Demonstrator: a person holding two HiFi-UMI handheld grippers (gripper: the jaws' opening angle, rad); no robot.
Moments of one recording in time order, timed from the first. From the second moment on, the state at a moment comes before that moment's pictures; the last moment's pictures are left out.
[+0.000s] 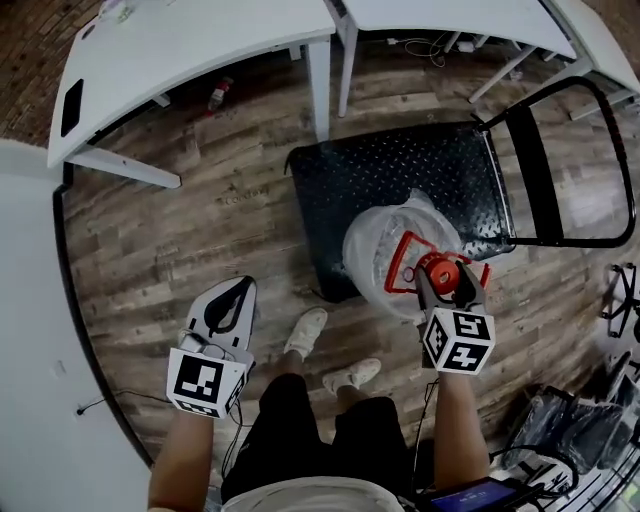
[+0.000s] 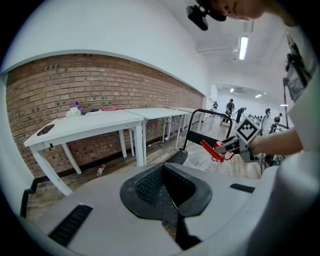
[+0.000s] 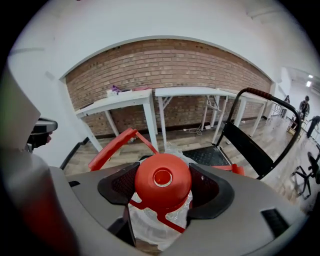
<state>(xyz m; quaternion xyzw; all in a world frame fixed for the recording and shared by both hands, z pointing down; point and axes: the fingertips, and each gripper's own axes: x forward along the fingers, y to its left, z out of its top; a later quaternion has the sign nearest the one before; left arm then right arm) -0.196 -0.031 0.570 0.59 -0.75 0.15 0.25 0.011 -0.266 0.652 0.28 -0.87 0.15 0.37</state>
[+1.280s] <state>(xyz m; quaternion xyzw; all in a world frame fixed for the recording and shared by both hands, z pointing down) -0.215 -0.002 0.585 0.58 -0.75 0.15 0.27 -0.072 -0.249 0.704 0.23 -0.87 0.10 0.42</state>
